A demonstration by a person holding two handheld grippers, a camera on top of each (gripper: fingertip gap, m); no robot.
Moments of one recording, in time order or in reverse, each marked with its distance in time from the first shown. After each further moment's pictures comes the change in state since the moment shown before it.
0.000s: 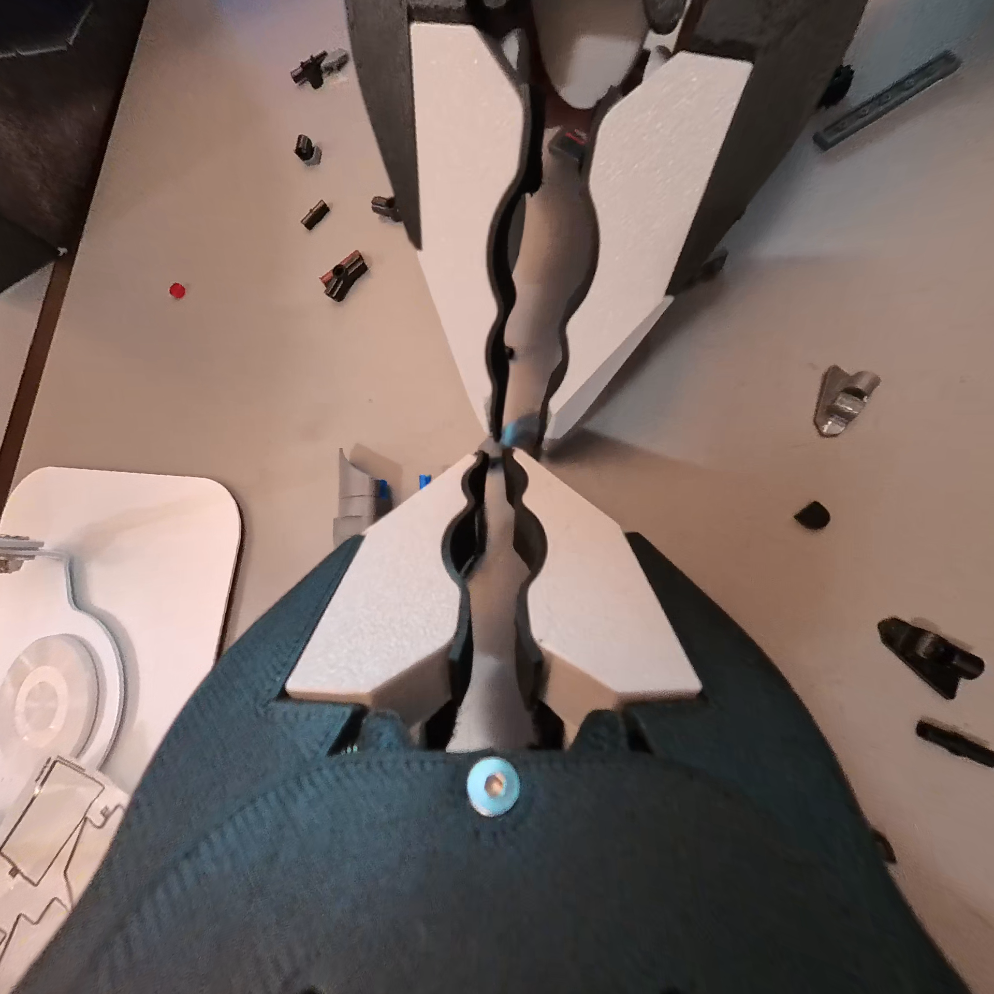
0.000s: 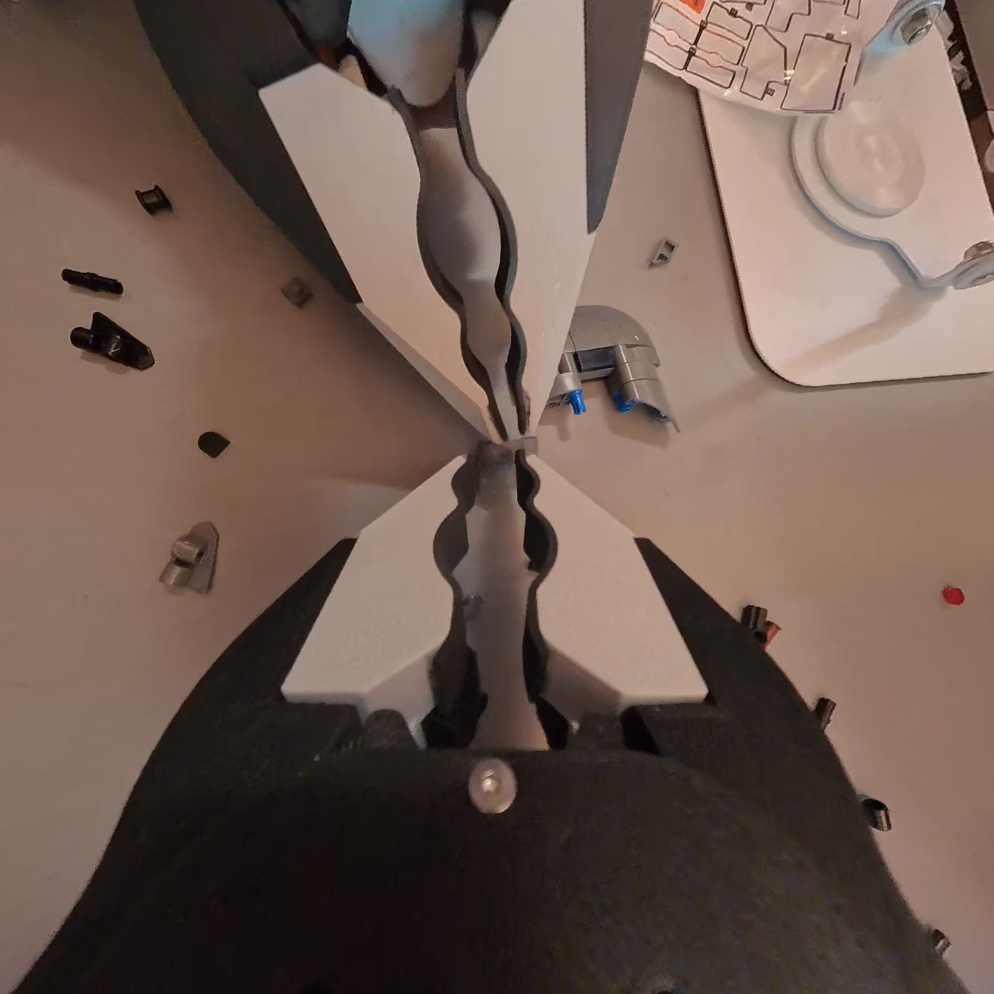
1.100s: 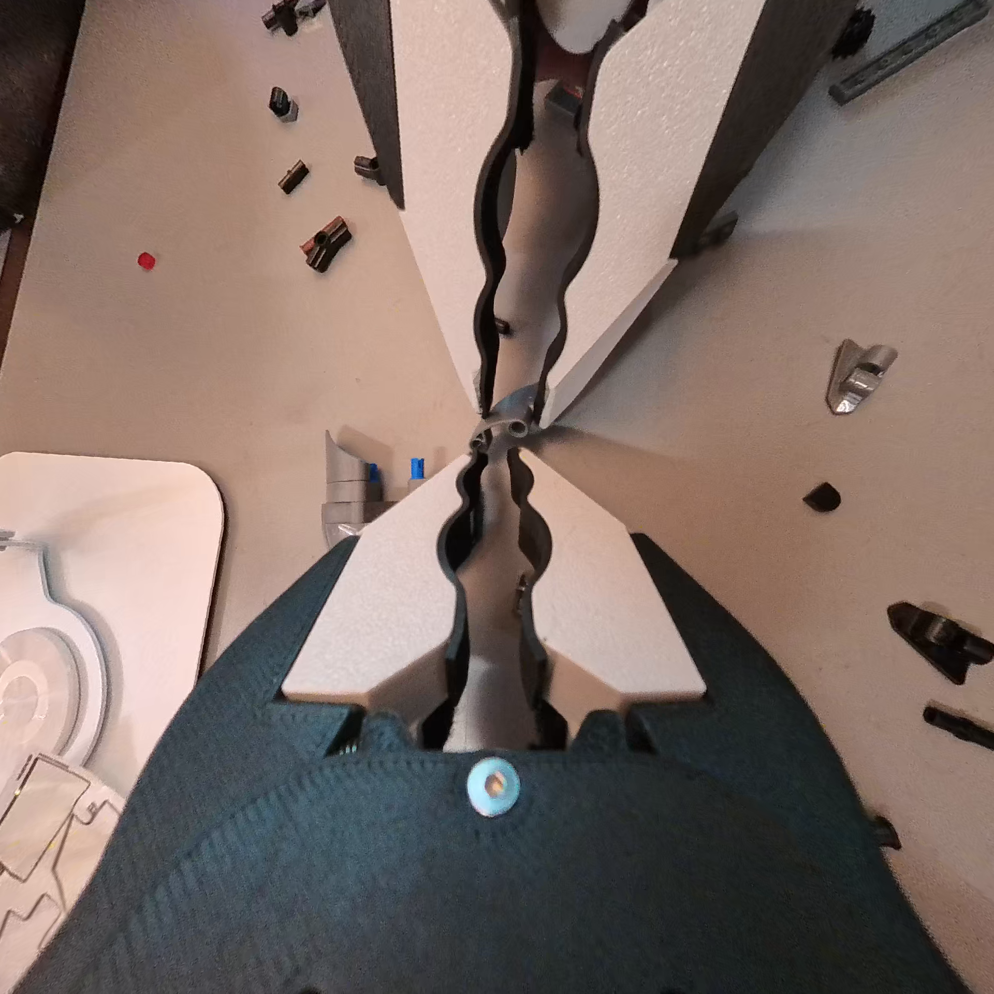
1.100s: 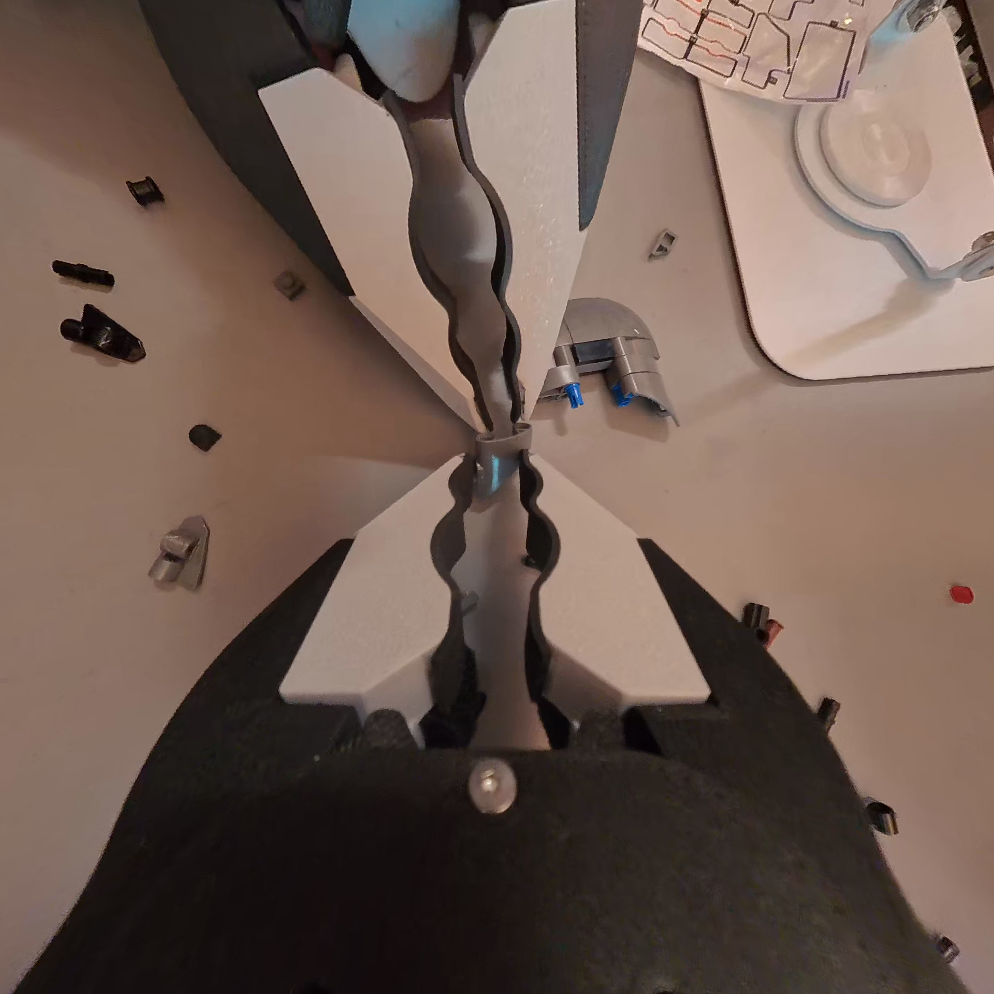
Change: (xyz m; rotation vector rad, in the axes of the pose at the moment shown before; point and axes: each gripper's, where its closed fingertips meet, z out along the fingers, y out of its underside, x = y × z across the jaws) left arm 0.001 0.009 0.003 -0.043 0.021 -0.004; right arm 0.001 0.003 0.001 0.003 -0.011 0.005
